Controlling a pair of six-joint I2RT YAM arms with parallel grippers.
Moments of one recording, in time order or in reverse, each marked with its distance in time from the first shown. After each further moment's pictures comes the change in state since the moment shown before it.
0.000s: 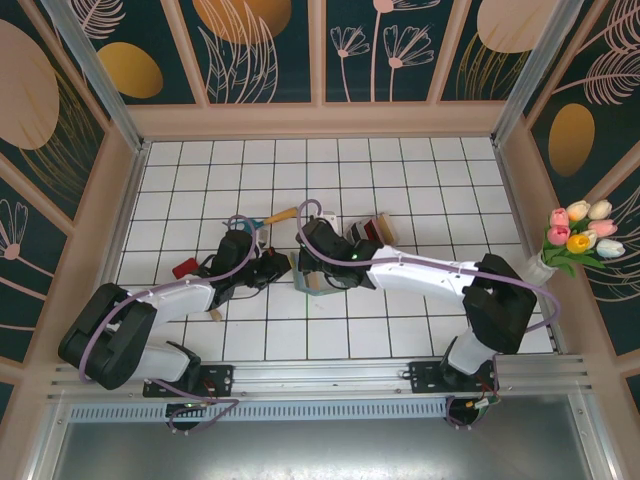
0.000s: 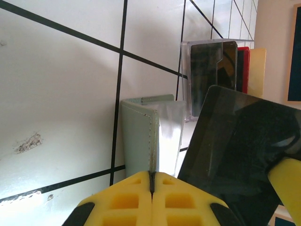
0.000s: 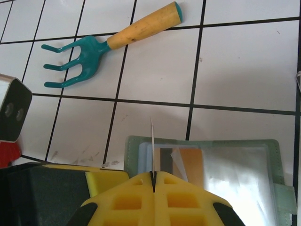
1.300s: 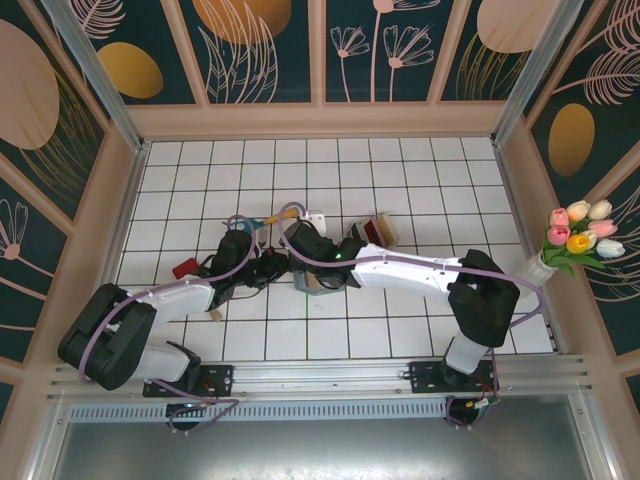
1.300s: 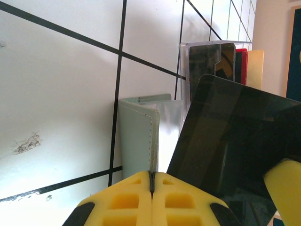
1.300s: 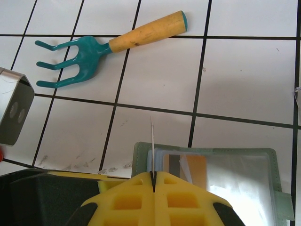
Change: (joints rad) left arm 0.000 -0.003 -0.002 0.004 0.000 -0.007; right arm 0.051 0.078 0.105 -0.084 0.100 -0.035
